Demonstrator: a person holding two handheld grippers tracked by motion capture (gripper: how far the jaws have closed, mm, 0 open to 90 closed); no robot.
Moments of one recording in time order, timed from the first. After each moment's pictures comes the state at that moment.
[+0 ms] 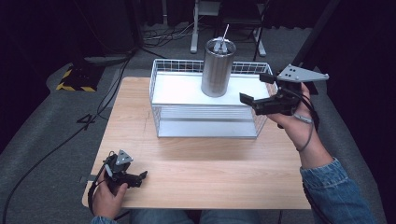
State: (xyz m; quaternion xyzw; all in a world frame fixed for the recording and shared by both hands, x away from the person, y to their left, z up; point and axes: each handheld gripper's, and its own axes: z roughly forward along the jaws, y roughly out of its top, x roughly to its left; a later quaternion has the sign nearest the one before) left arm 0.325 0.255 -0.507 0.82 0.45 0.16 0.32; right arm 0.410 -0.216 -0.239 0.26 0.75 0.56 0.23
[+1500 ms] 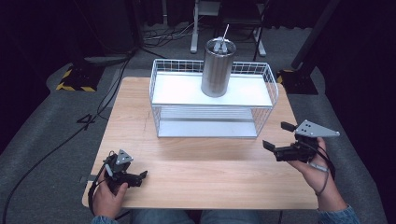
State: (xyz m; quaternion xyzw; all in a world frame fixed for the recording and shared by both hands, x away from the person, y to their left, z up) left arm 0.326 0.255 -0.507 0.82 0.45 0.16 0.32; right arm 0.360 -0.299 -0.367 0.32 0.77 0.49 0.23
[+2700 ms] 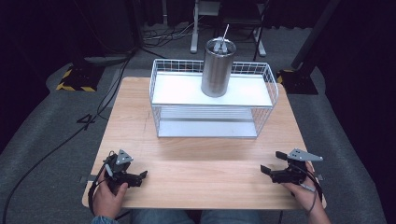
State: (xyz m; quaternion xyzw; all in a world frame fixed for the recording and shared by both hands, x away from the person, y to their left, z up) left arm 0.326 0.255 -0.507 0.82 0.45 0.16 0.32; right arm 0.349 -0.330 -0.493 0.40 0.77 0.47 0.15
